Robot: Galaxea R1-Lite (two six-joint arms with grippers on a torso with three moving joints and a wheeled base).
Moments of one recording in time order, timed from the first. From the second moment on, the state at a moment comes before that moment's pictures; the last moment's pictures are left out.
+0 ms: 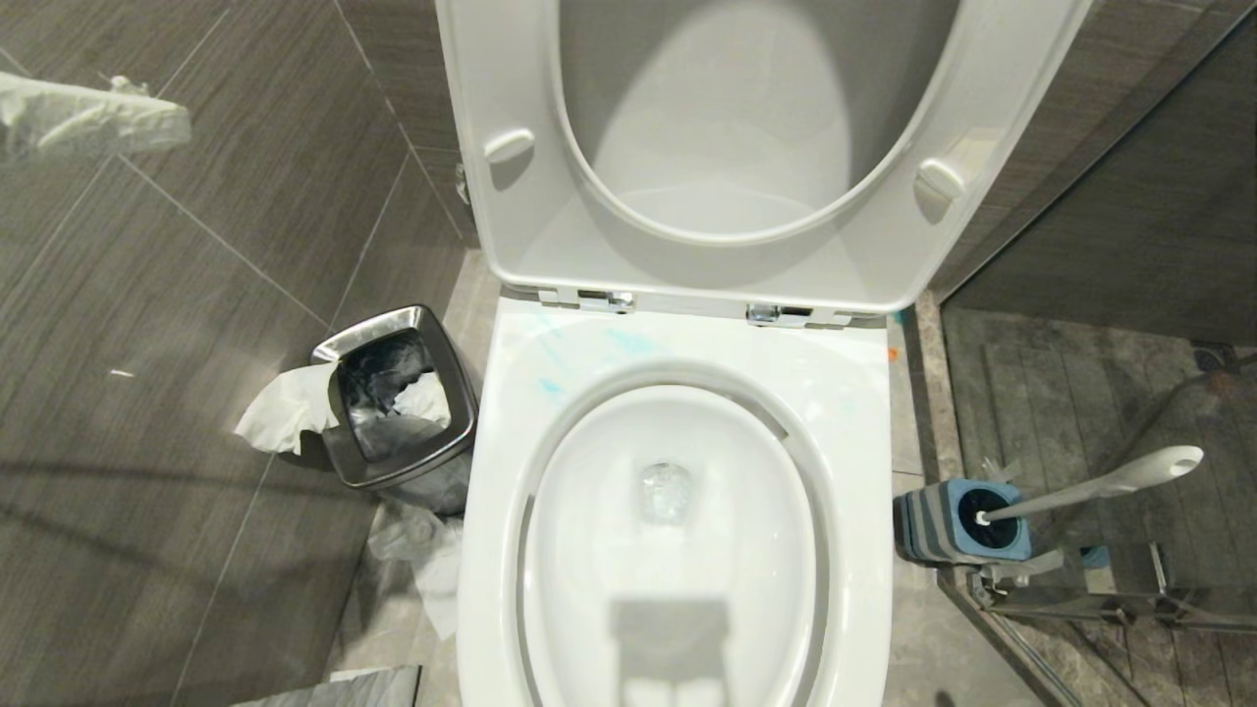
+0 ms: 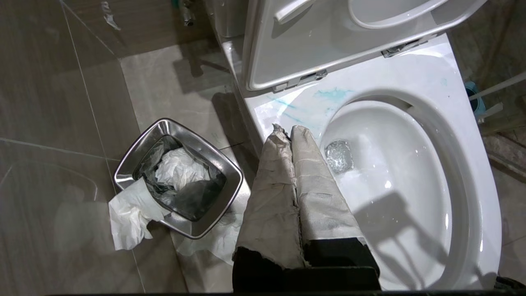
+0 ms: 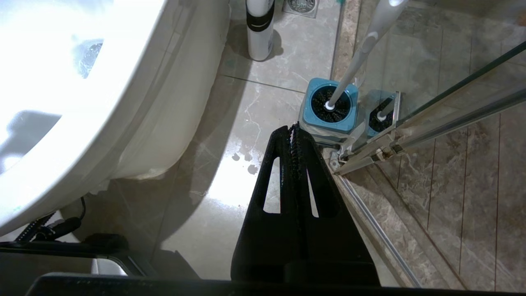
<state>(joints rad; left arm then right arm) -0.53 1.17 -1.57 0.54 0.08 0.16 0.01 0.00 0.00 0.01 0.00 -0.01</state>
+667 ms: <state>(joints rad) -0.08 0.78 -1.31 0.54 -0.36 0.20 0.01 0.00 0.00 0.01 0.00 -0.01</state>
